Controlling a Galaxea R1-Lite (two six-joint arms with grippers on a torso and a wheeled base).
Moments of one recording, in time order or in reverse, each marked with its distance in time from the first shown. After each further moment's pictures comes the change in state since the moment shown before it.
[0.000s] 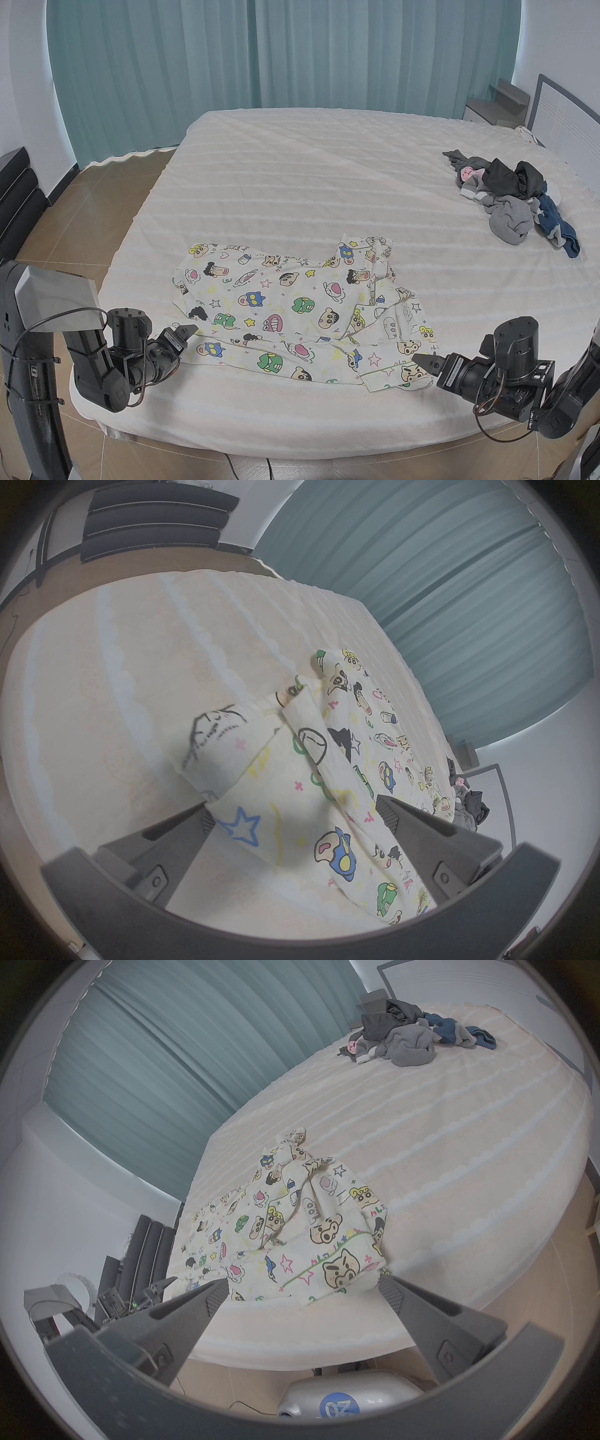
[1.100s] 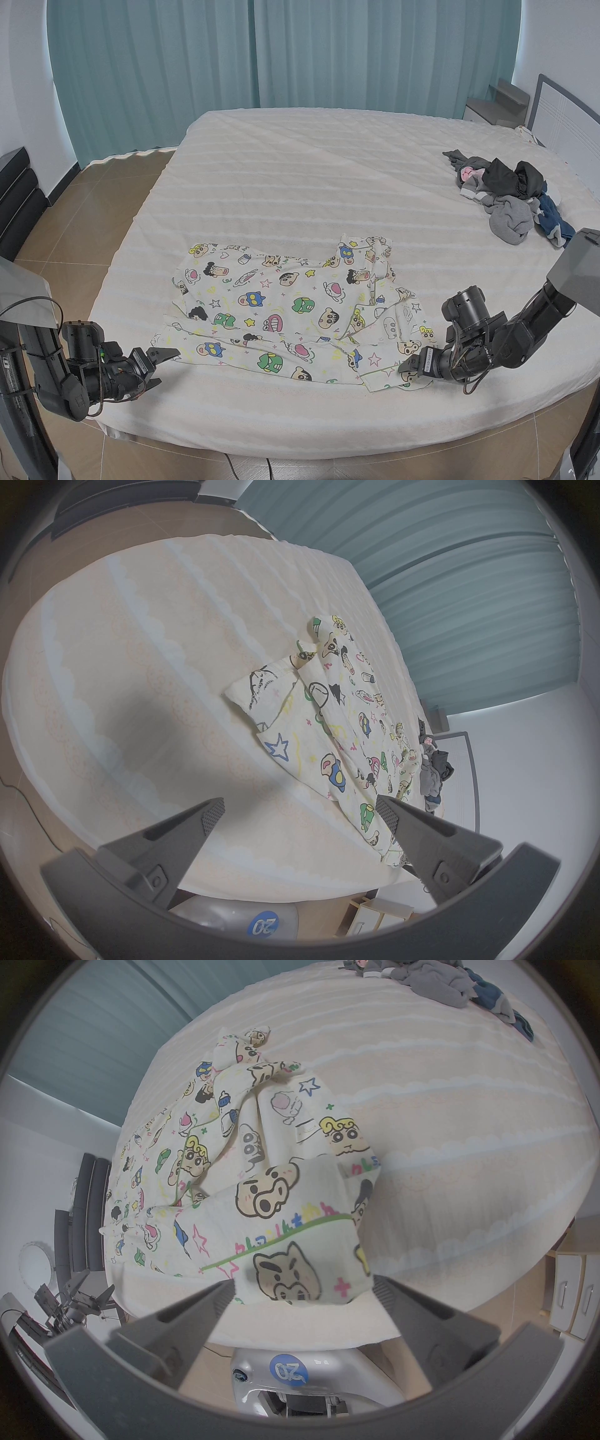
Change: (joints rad) left arm 0.217 -0.124 0.237 -0.002 -0.460 0.149; right arm -0.171 0.254 -0.529 0.732 0.213 -0.193
